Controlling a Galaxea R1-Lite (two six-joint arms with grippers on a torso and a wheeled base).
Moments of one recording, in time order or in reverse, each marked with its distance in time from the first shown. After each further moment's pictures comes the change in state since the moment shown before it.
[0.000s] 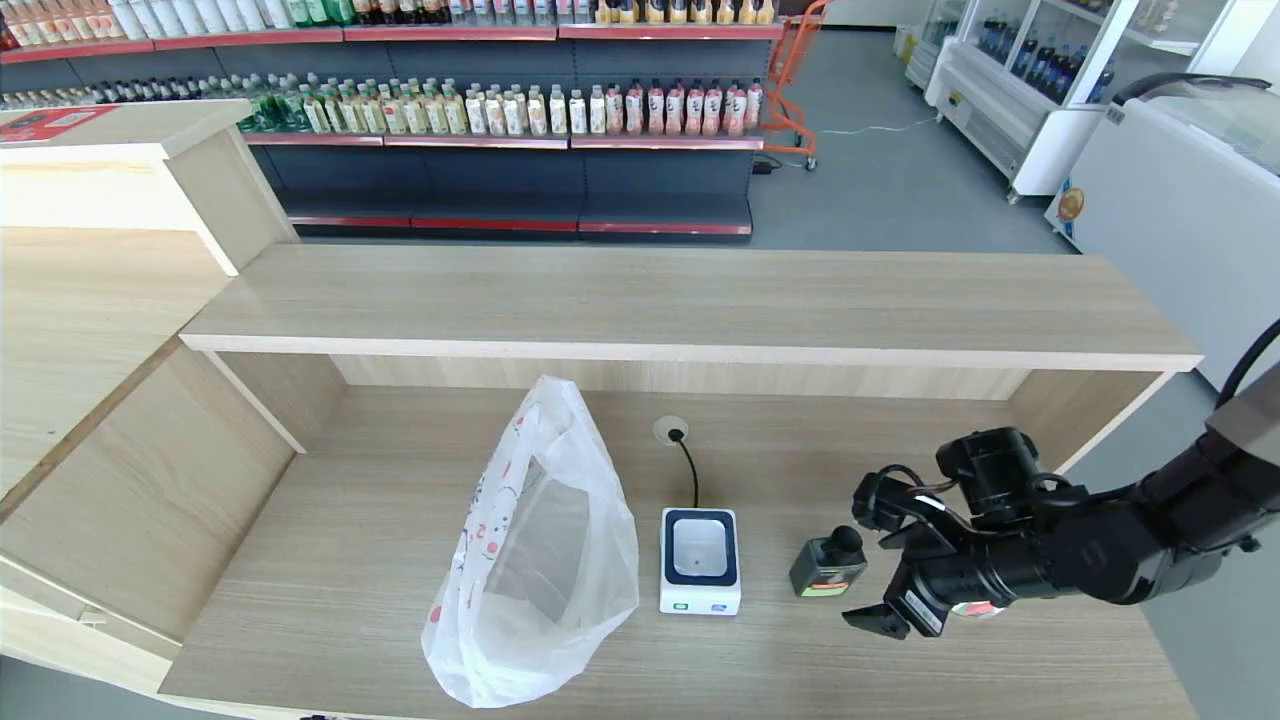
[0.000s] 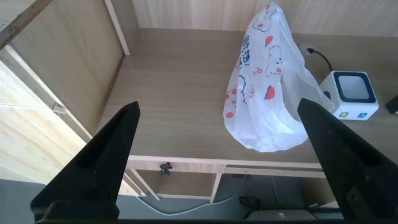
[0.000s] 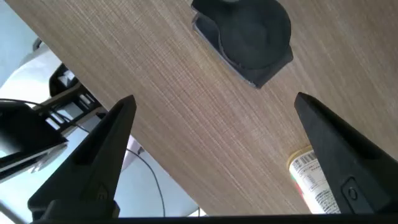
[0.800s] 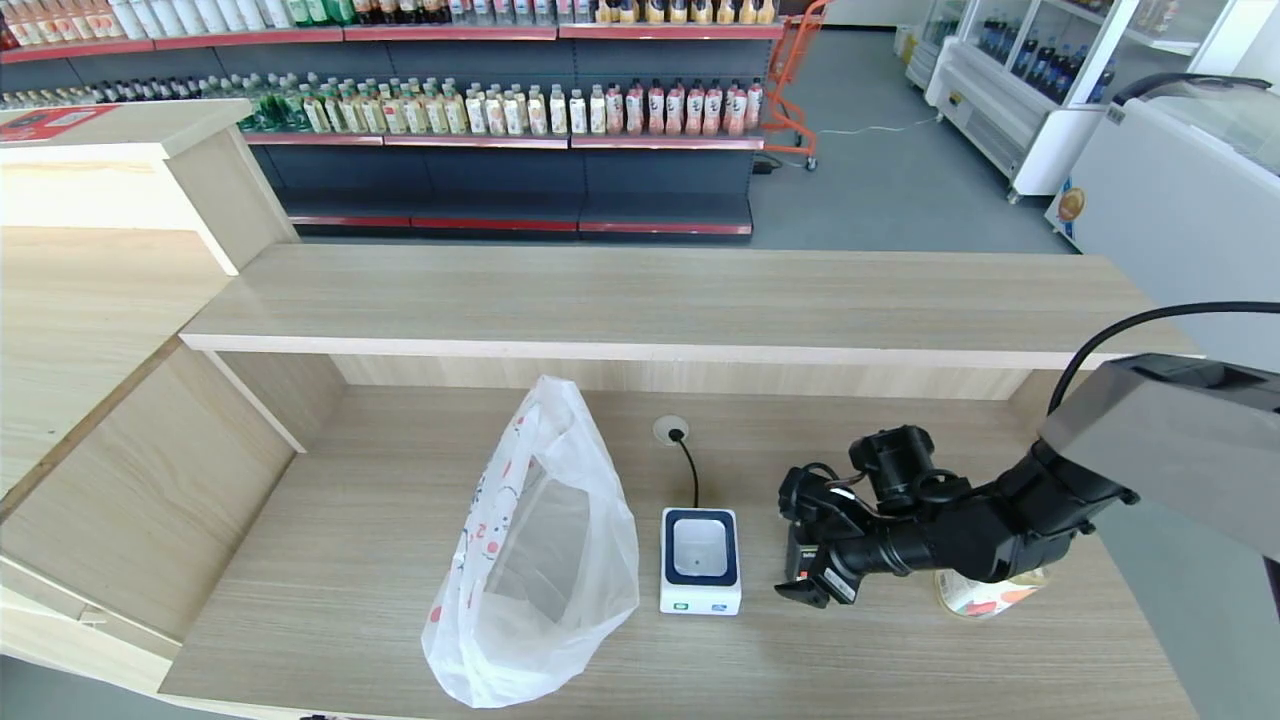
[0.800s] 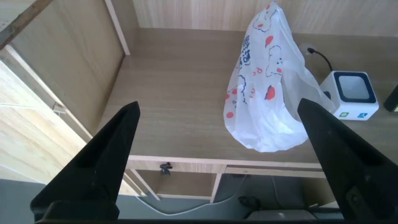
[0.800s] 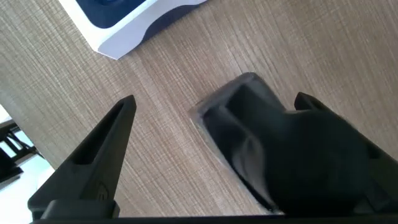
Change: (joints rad) left arm 0.000 0.000 0.000 0.000 0.000 0.000; right arm 0.092 0.240 -0.224 -0.090 0.006 -0.046
